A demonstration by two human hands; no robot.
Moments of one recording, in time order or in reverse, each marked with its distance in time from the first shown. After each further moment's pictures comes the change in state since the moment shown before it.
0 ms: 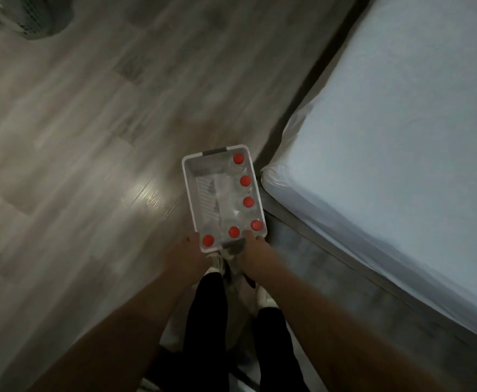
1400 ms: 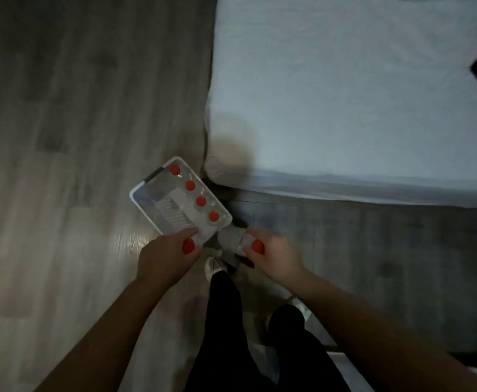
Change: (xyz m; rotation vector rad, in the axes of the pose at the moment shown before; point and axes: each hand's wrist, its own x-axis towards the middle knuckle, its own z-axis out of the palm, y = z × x) left_hand -0.060 0.067 -0.062 0.405 0.072 0.560; right_hand -0.121 0.079 -0.016 0.321 0.380 0.071
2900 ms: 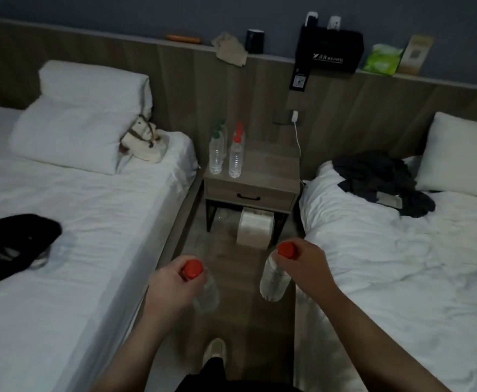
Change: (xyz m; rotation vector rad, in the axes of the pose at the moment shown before) left_hand -0.136 0.874 0.263 -0.118 -0.498 1.186; right_hand -0.484 0.623 -0.274 0.784 1.454 0.934
